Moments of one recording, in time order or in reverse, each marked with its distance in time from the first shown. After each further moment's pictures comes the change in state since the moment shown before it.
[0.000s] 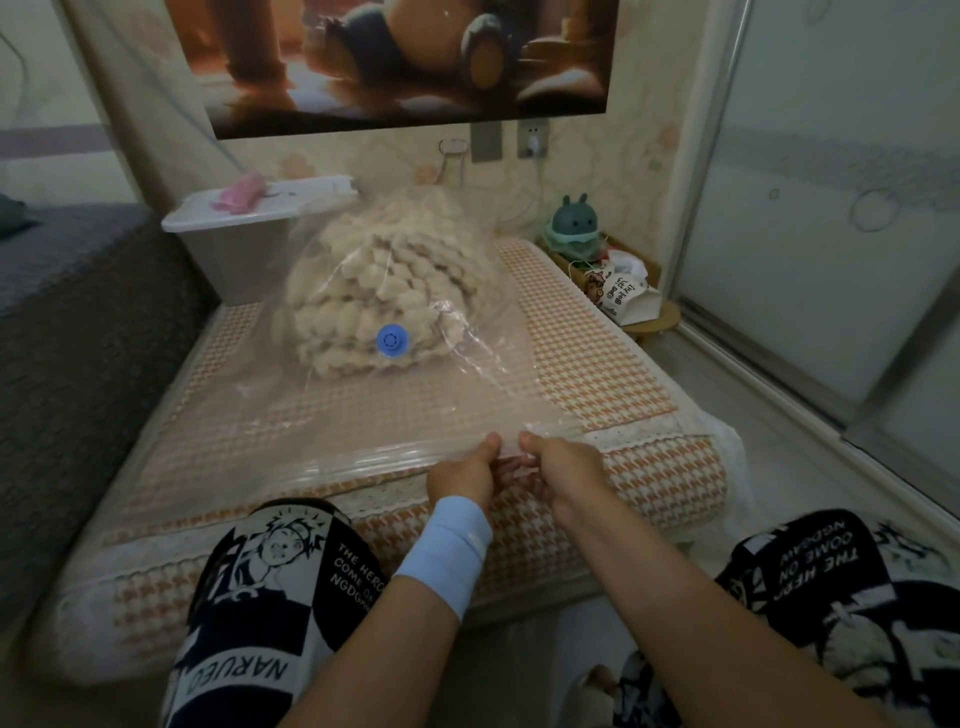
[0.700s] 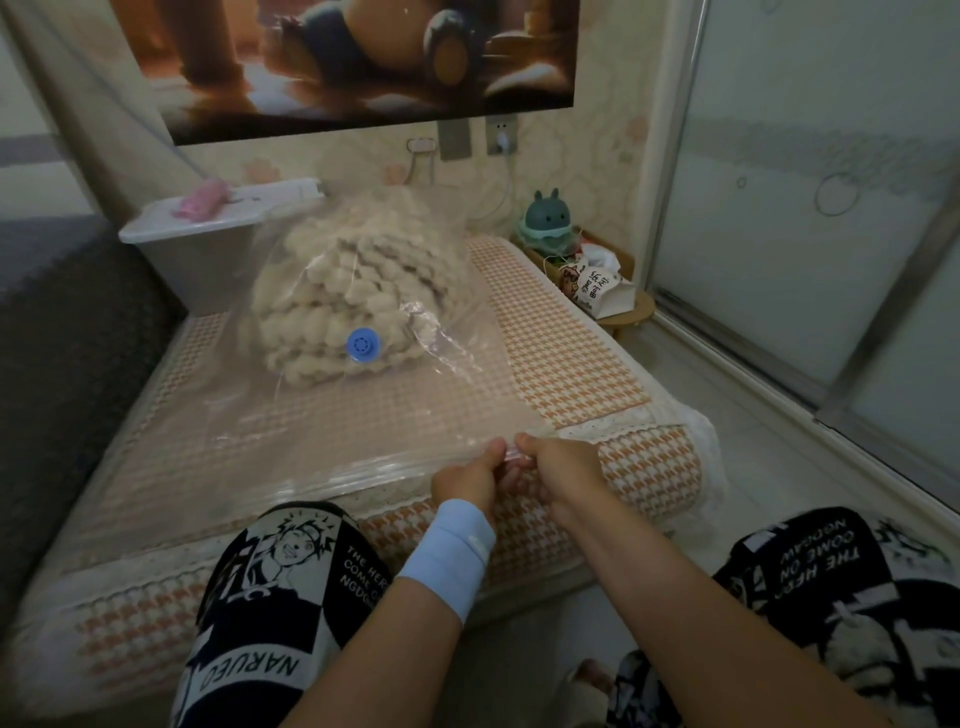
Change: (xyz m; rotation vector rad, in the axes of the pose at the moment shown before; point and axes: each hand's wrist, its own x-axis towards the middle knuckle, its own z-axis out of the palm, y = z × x) left_hand -0.012 -0.014 0.027 -0.093 -0.018 -0.071; right_hand 0.017 -0.001 -0.025 0.040 -0.006 0.050
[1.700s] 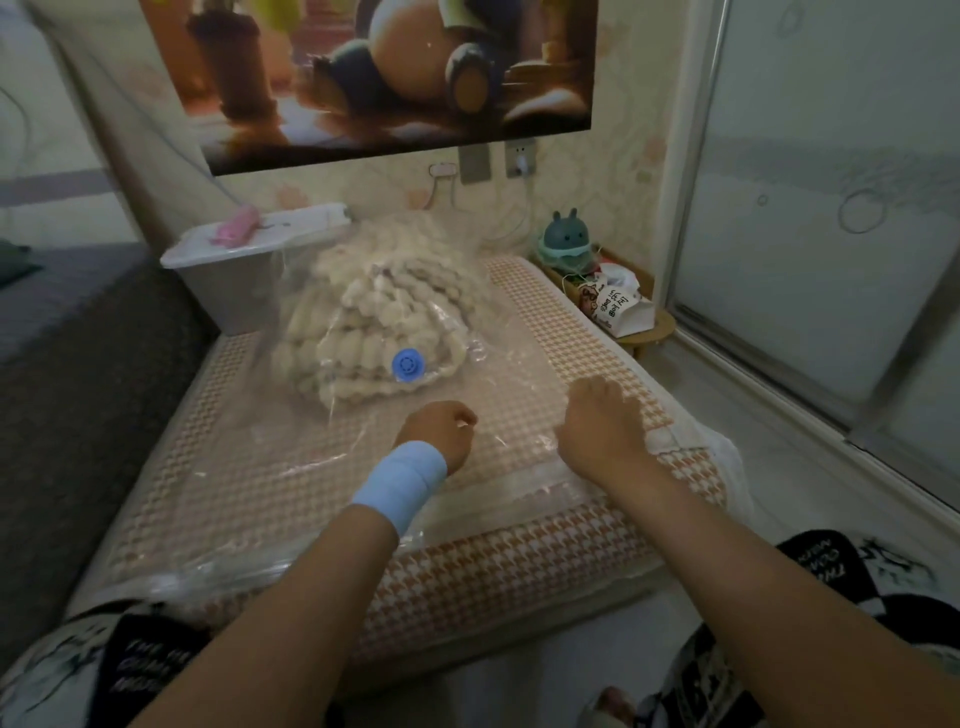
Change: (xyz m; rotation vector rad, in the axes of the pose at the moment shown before) left_hand 0.019 0.108 -0.011 1.567 -0.066 0.649; right_hand 0.019 -0.066 -0.008 -1.640 0.186 -0.784
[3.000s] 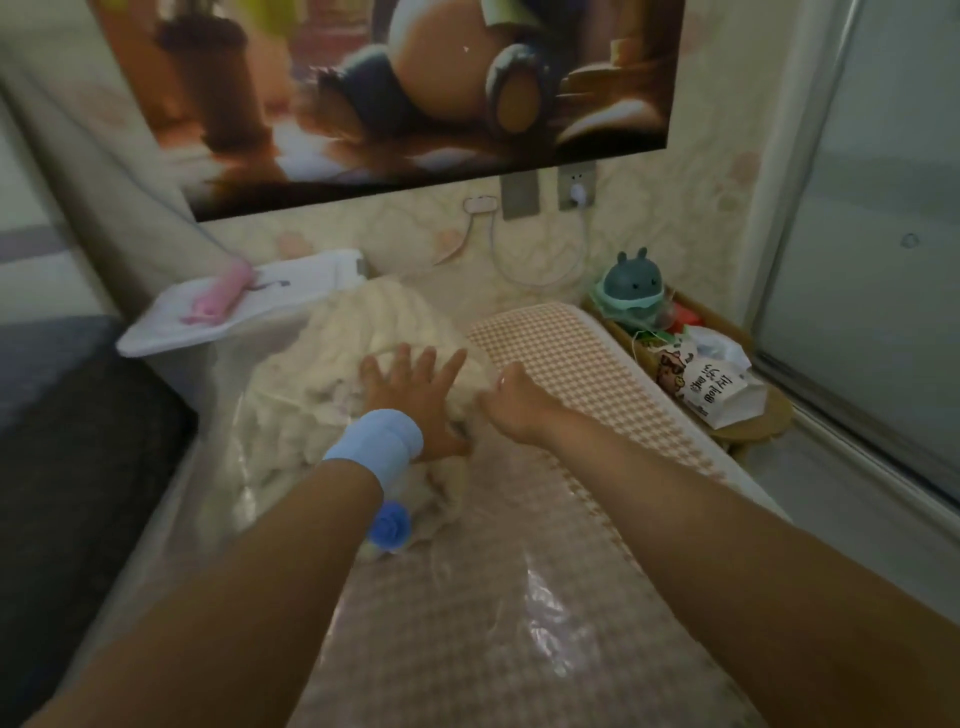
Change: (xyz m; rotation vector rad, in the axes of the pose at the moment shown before) left_hand 0.278 -0.041 -0.110 0.774 0.047 0.124; right_hand 0.314 -0.145 0.011 0.673 -0.229 -0.102
